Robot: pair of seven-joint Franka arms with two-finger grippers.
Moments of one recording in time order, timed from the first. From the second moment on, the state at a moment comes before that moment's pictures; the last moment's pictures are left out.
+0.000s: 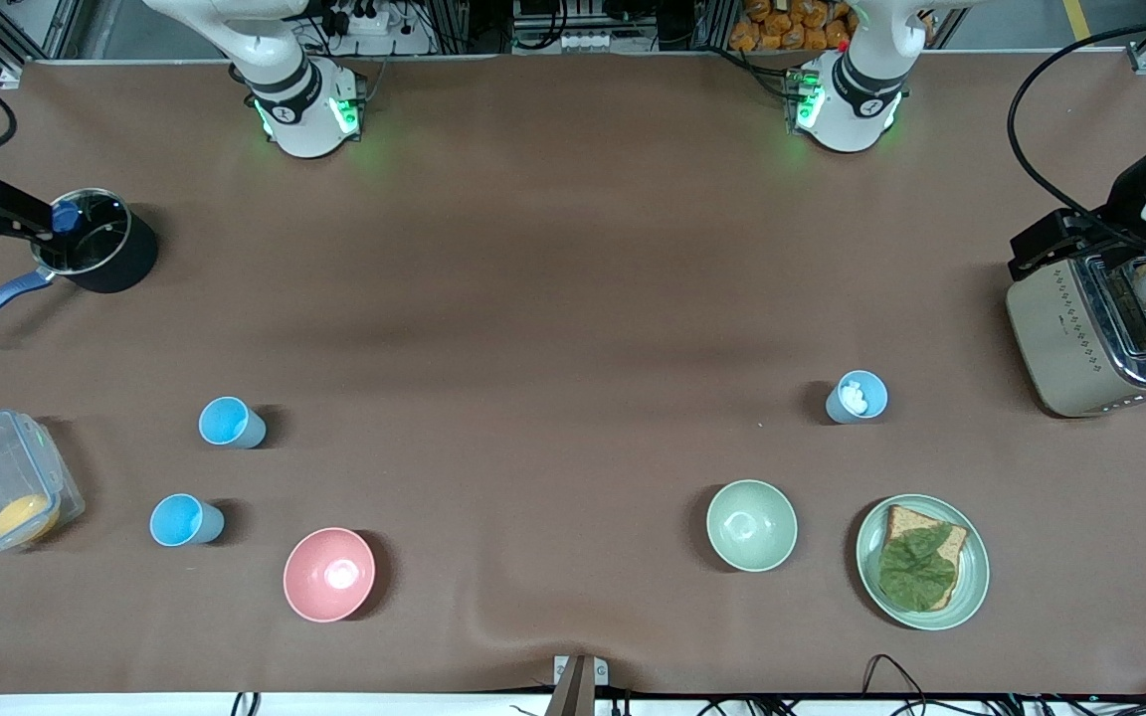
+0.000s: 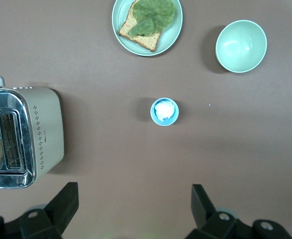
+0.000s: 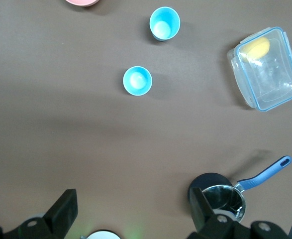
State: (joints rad) left arm 0.03 0.09 -0.15 -1.41 0.03 1.47 -0.21; right arm -0.04 0.04 -0.04 -1.47 -0.04 1.42 -0.27
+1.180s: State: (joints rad) left arm 0.04 0.10 -0.16 -1.72 0.03 1.76 -0.21; right arm -0.11 0.15 -0.03 -1.50 -0.01 1.43 -0.23
